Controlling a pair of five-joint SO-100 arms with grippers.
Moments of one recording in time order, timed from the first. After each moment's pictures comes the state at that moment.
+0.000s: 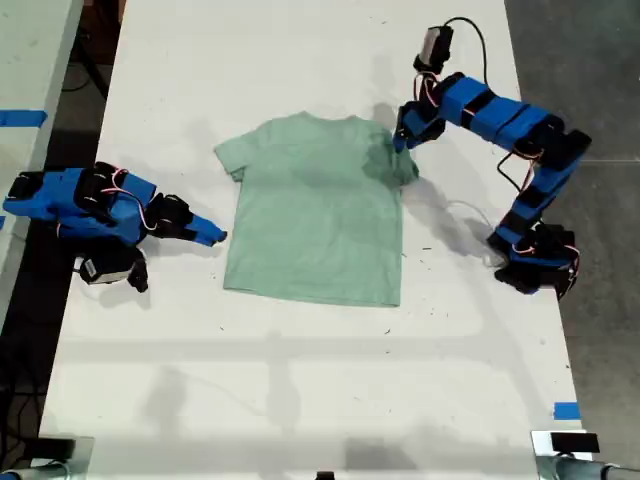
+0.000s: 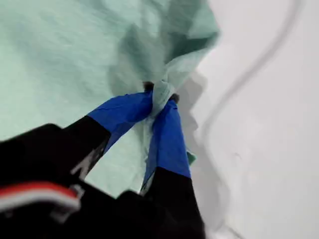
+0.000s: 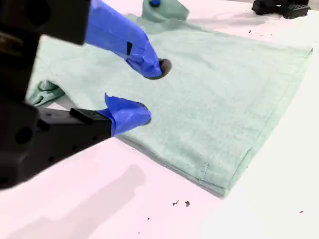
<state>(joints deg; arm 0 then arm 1) -0.4 205.7 185.2 60.1 -4.9 47.3 87.9 82.4 70.3 -44.1</state>
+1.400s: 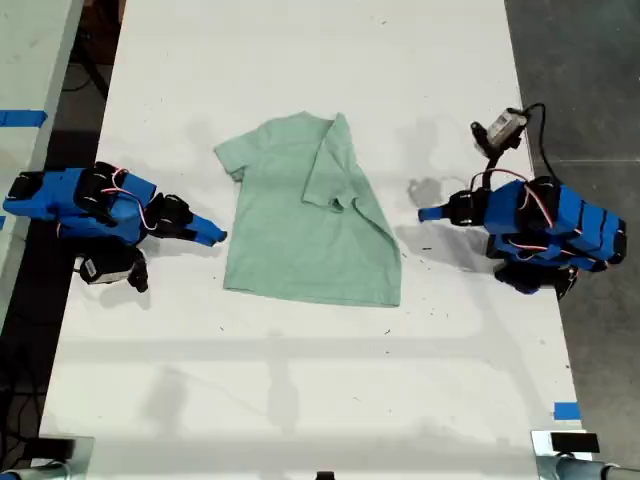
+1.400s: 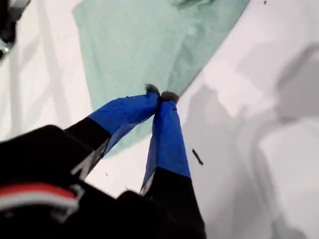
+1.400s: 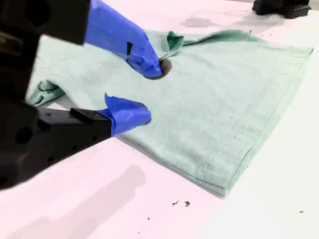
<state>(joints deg) -0.4 205.7 185.2 60.1 -4.9 18.3 198.9 164.4 75.6 -27.8</state>
